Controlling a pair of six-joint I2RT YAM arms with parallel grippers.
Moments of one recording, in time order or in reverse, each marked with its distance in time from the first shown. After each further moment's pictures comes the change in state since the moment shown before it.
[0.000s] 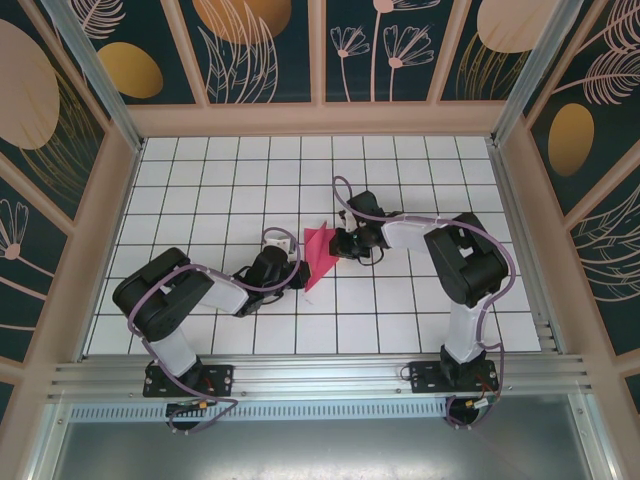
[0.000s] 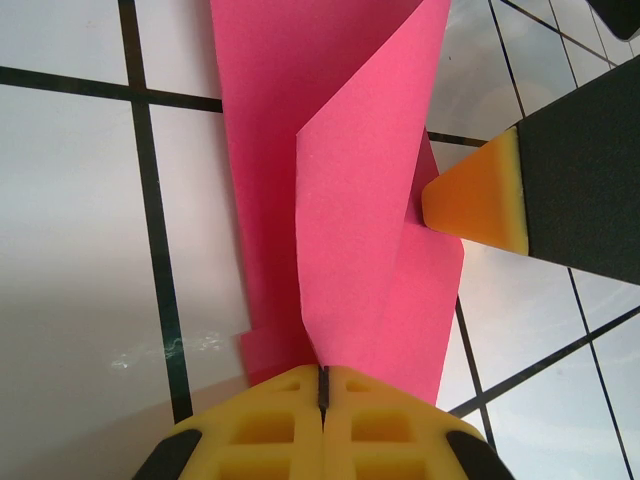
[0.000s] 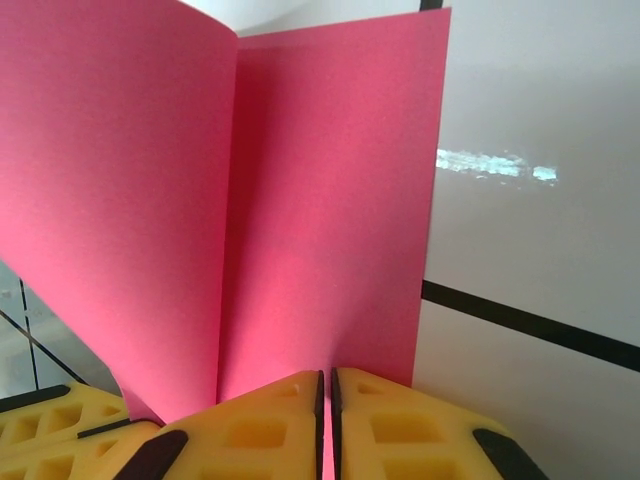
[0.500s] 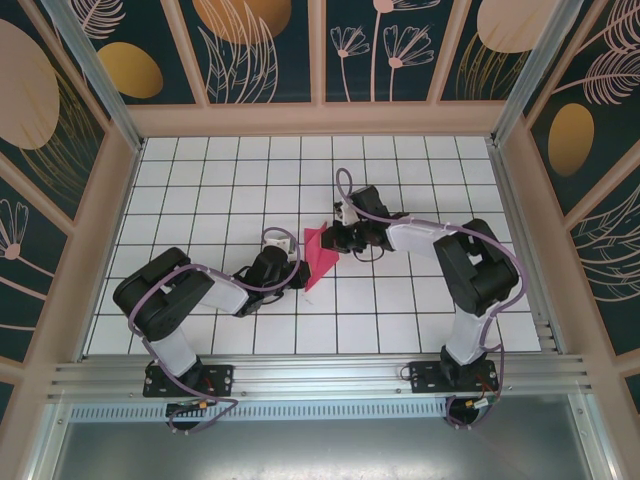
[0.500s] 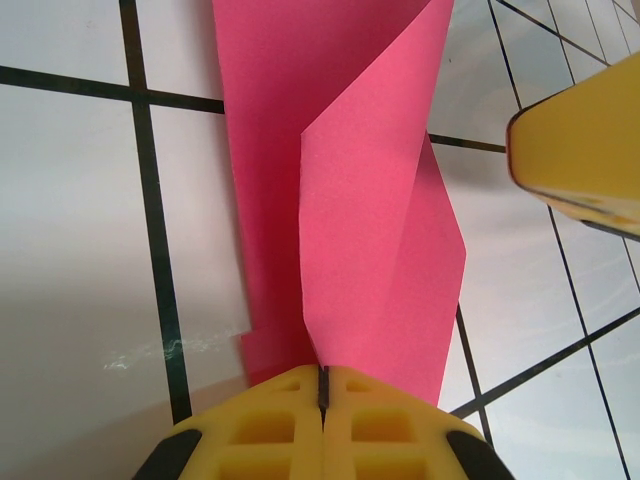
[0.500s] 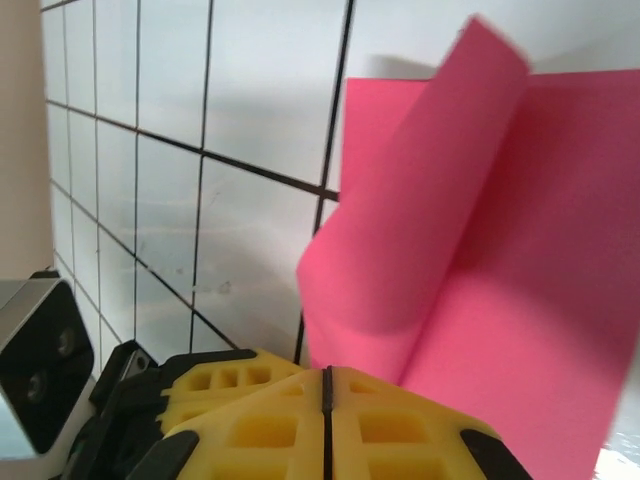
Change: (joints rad) left arm 0.000 0.003 0.000 0.005 0.000 -0.004; right arm 0.013 -0.073 -0.036 0.150 -0.157 0.081
